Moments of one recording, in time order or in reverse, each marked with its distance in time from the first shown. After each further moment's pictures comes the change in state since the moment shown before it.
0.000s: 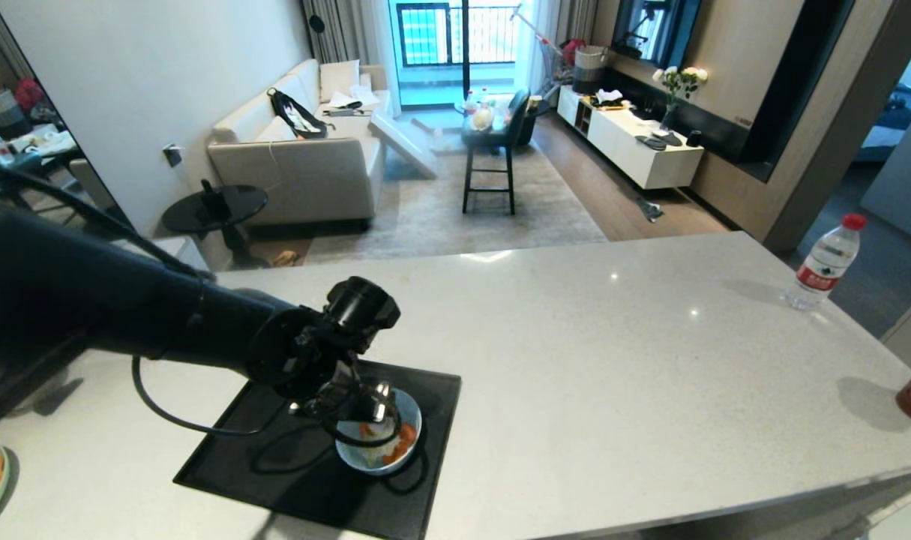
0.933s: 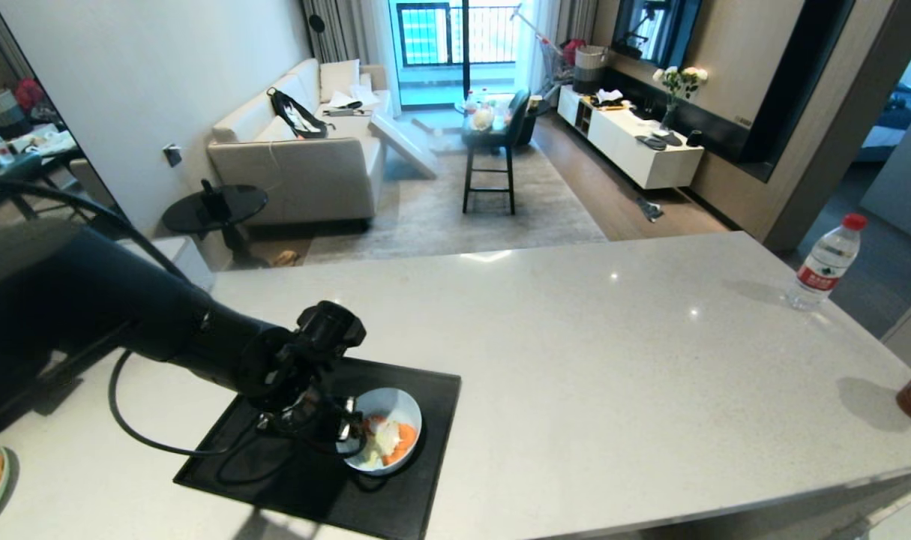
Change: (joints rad) left arm 0.123 0.064 0.104 -0.070 0.009 0.057; right arm 0.000 0.000 0.000 0.000 0.000 0.000
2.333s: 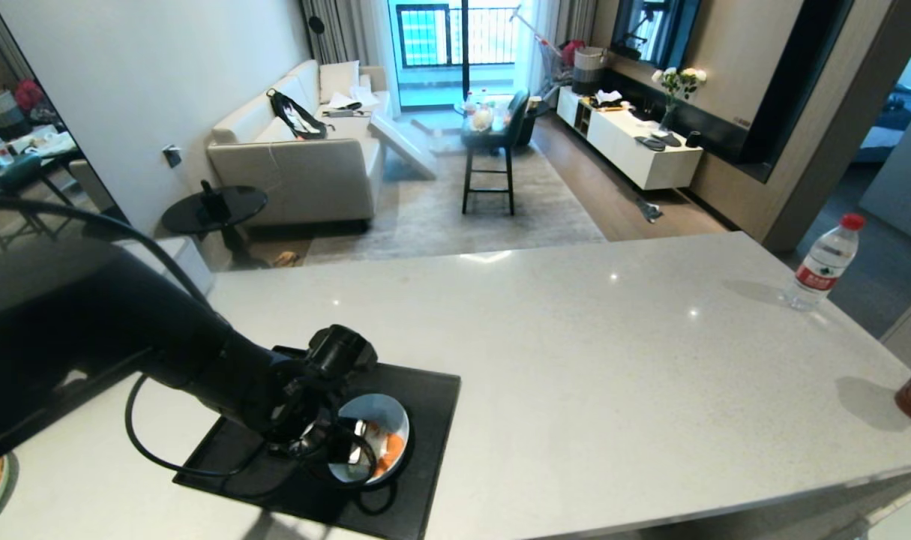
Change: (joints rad) left arm -0.058 0.013 0.100 -0.102 -0.016 -0.008; right arm 0.000 0.000 0.000 0.000 0.000 0.000
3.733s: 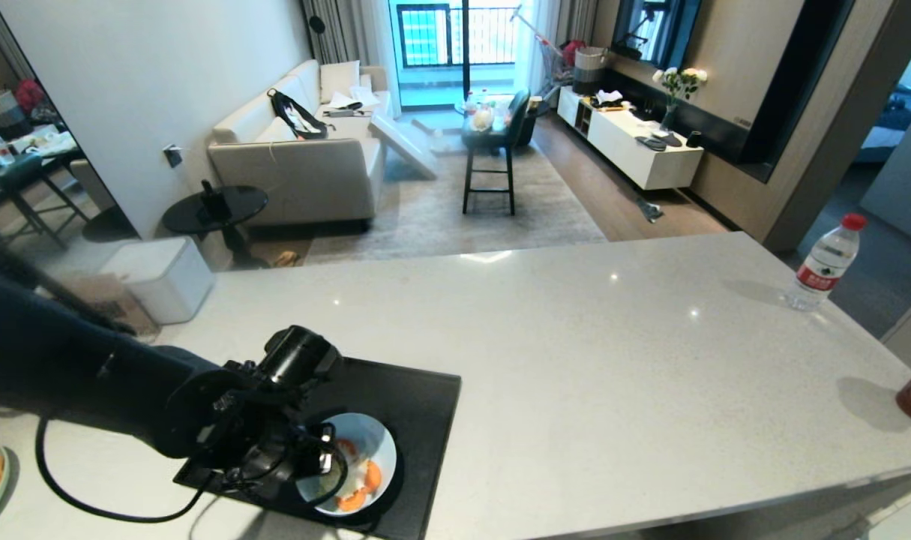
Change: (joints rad) left arm 0.003 -0.215 0.137 0.076 -0.010 -0.265; right arm 0.000 0.000 0.000 0.000 0.000 0.000
